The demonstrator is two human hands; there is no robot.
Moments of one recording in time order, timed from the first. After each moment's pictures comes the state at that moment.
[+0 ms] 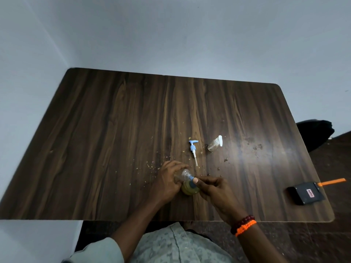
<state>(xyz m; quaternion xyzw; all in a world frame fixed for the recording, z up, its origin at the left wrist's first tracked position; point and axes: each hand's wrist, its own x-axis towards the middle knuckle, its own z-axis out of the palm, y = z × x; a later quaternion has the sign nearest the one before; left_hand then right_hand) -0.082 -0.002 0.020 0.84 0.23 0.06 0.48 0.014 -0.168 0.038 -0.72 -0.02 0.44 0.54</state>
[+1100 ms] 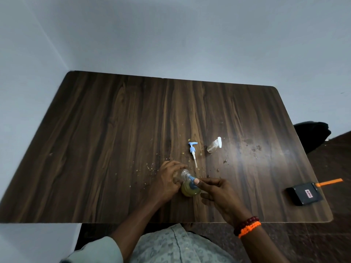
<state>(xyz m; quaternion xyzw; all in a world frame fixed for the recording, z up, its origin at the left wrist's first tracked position) -0.081 0.004 0.018 0.86 0.22 0.06 0.46 0.015 -0.170 0.048 -0.72 0.02 0.45 0.53</state>
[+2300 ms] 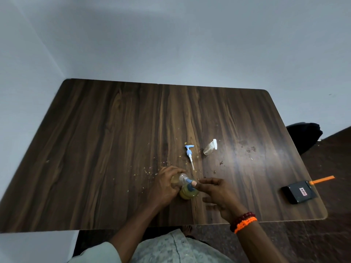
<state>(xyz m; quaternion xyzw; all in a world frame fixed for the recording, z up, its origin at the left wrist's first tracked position) -0.087 -0.002 0.022 0.85 0.21 0.06 0.47 0.013 -0.167 0.068 -0.76 0.08 0.43 0.48</state>
